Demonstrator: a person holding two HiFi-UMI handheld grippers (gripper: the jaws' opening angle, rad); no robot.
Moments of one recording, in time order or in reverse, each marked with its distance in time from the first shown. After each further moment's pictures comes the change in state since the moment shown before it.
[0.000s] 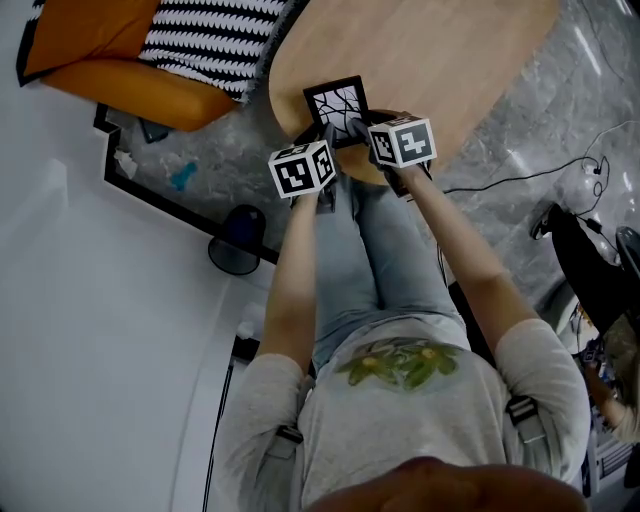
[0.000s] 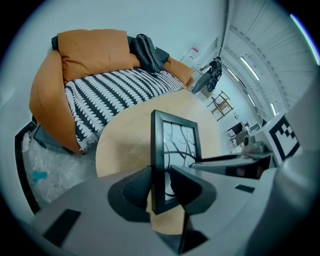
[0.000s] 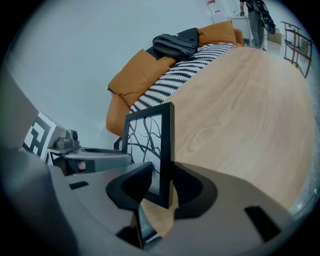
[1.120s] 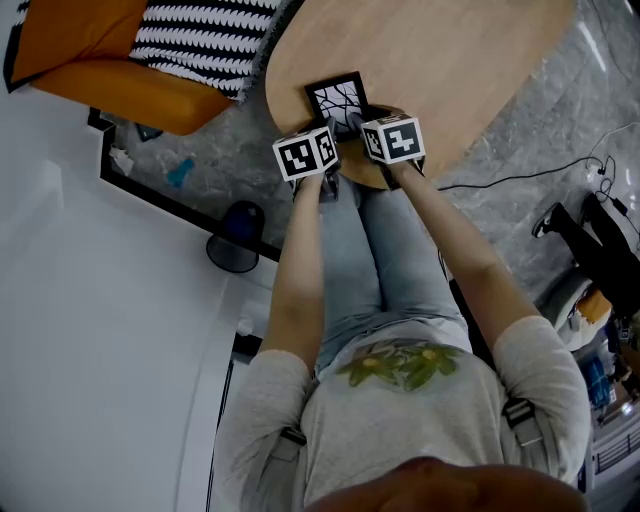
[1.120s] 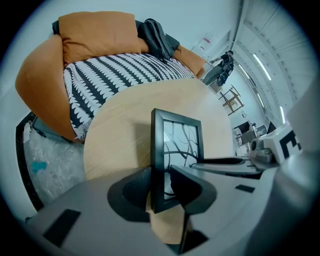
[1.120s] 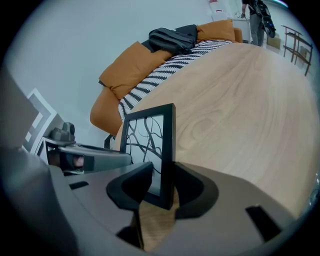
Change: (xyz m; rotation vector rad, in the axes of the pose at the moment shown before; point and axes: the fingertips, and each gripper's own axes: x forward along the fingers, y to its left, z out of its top) left arm 0.055 0.027 -0.021 -0.081 0.114 0.043; right arm 0.050 -0.033 -0.010 -0.010 0.022 -0.080
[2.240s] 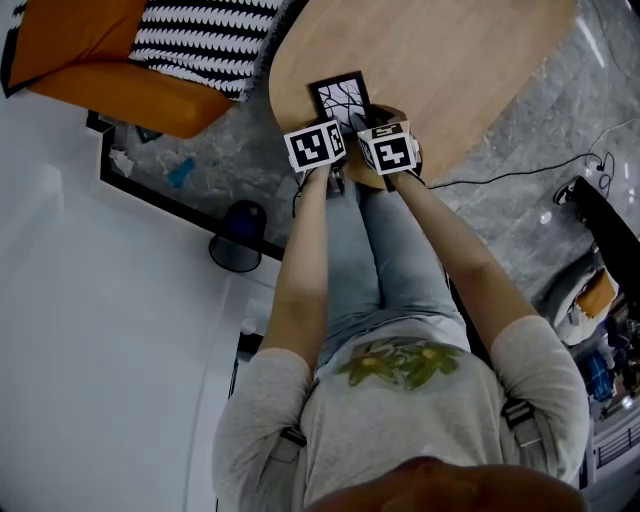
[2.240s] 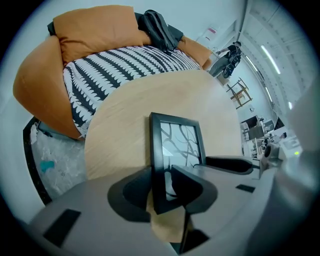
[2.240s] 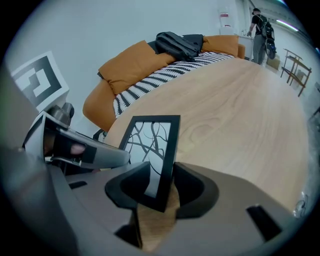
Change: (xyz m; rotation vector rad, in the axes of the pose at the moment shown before) left arm 0.008 0.009 -0.001 -0.004 0.083 0.082; right arm 0.006 -0.003 0.003 -0.100 -0.061 -0.133
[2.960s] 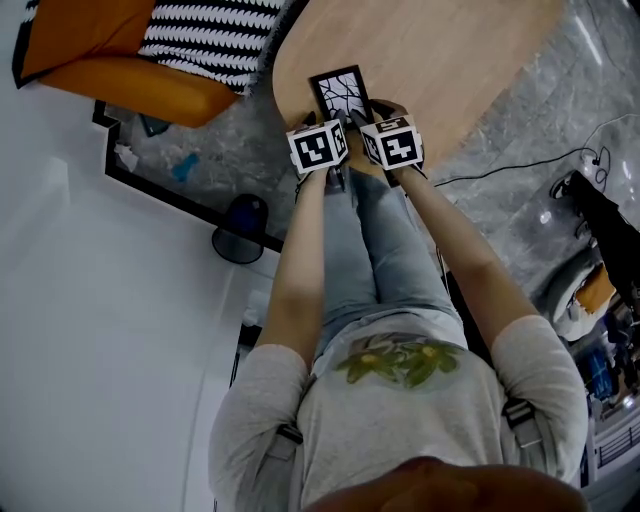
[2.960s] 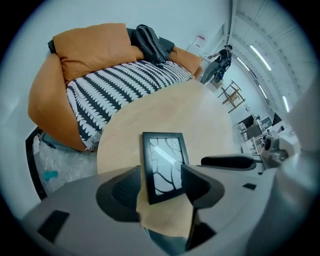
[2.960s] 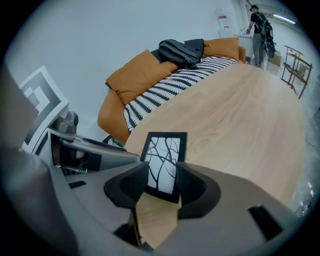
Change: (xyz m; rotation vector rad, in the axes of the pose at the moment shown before) left arm -0.046 -0.021 0.012 0.066 -0.097 0.013; right arm -0.049 0.018 0.022 0.012 -0.040 0.073
